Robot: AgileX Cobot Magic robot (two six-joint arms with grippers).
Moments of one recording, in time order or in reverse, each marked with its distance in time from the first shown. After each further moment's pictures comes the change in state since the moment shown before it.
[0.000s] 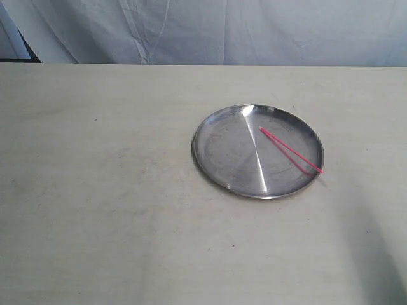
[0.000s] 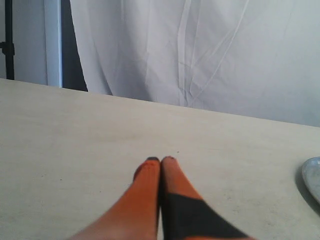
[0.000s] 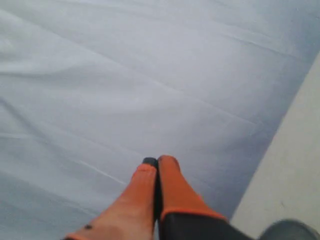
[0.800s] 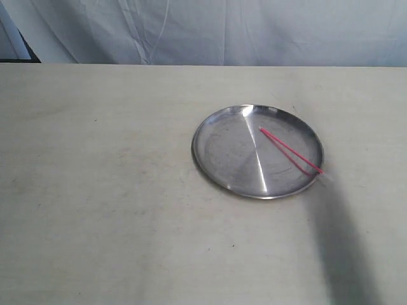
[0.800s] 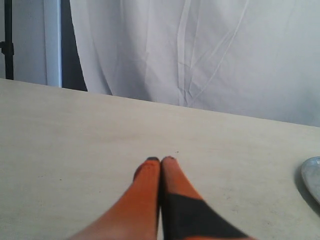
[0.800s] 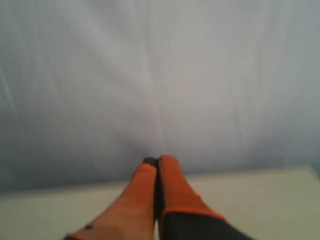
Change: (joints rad) left arm -0.005 0.000 0.000 0.000 0.000 0.000; right arm 0.021 0.988 -0.775 -0.535 0.100 -0.504
